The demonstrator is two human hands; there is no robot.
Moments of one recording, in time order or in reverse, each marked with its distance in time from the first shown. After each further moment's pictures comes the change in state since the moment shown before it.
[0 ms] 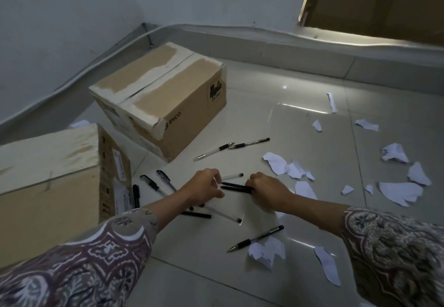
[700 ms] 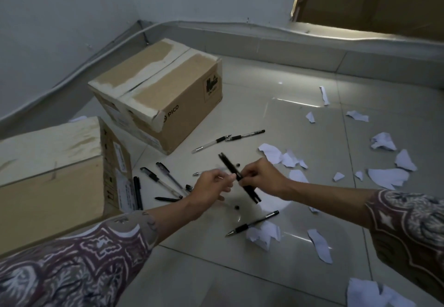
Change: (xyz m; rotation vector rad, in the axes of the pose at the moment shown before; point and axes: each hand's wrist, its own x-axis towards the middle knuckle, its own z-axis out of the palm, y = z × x) left_hand -0.036 0.016 0.036 -0.631 0.105 -0.052; right_hand -0.035 -0.032 -0.047 0.854 0.044 0.150
